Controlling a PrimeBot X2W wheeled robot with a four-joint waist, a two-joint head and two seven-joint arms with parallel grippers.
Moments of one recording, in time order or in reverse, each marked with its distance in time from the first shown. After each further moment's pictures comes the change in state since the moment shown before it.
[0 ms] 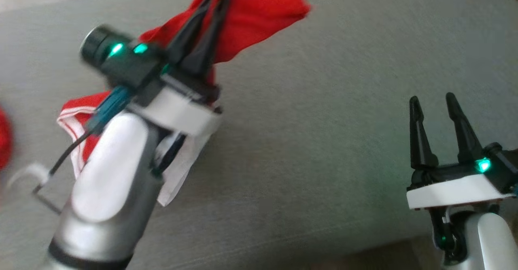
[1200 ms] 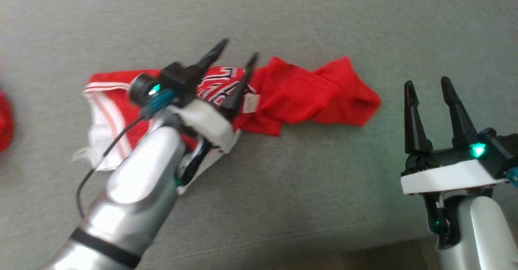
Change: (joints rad) left arm -0.131 -0.016 -0.296 0.478 -0.241 0.070 -0.093; right arm -0.082 0.000 0.020 0.065 -0.005 0.000 -0.053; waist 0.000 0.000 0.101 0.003
